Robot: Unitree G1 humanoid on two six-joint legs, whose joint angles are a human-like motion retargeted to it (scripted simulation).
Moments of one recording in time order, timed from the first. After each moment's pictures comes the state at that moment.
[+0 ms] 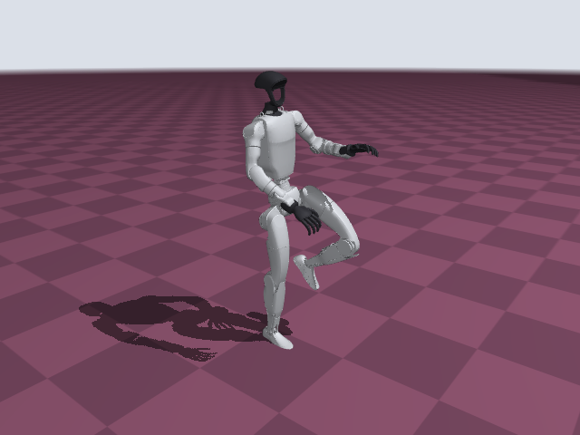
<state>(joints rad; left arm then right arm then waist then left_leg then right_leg) -0.41 0.55 -0.37 0.22 0.46 -0.01 0.34 -0.23 -0.42 0.60 0.71 -0.60 0.07 -0.20 0.20 -0.09 0.19 -0.74 0.06 0.23 1.93 -0.19 -0.26 0.12 -0.20 0.04 0.14 -0.02 0.26</state>
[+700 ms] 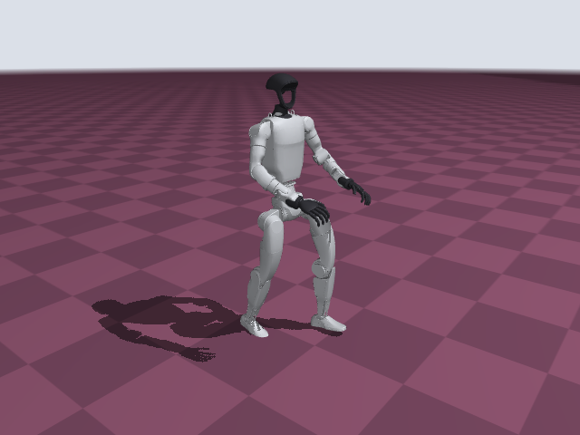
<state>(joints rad) -0.23 0.45 -0.51 0.59 0.47 -0.08 0.30 -0.24 -0.39 0.60 0.58 -0.65 0.01 -0.29 0.22 -0.05 0.15 -0.03 0.13 0.38 0.30 -0.19 -0.17 0.37 -0.11 0.13 0.12 -0.16 0.23</state>
